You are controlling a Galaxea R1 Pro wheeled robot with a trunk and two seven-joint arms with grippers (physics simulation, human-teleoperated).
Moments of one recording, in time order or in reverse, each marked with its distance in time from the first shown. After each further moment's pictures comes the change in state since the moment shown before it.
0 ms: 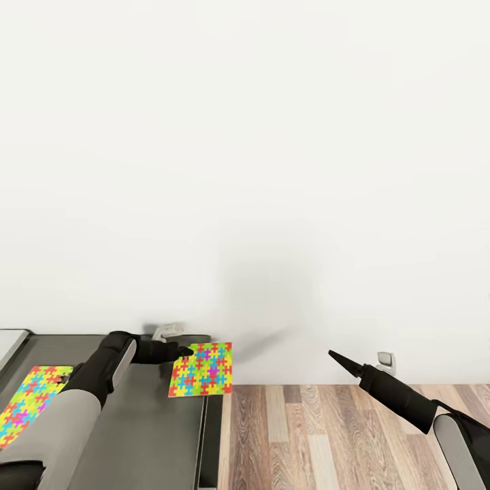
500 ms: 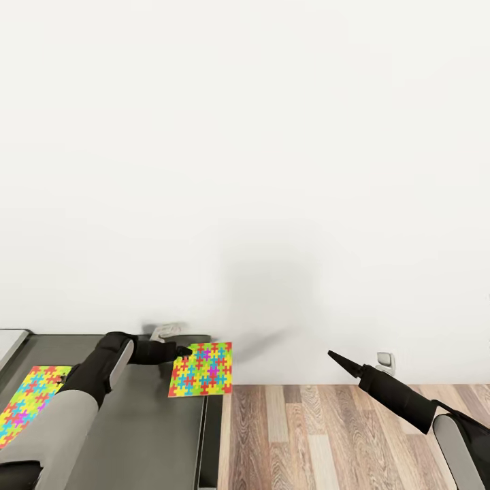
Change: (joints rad) left arm 0.001 0.011 0.005 0.005 0.029 0.009 -0.005; right arm 0.000 0.001 0.001 0.001 0.007 -0.001 -0.004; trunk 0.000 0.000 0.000
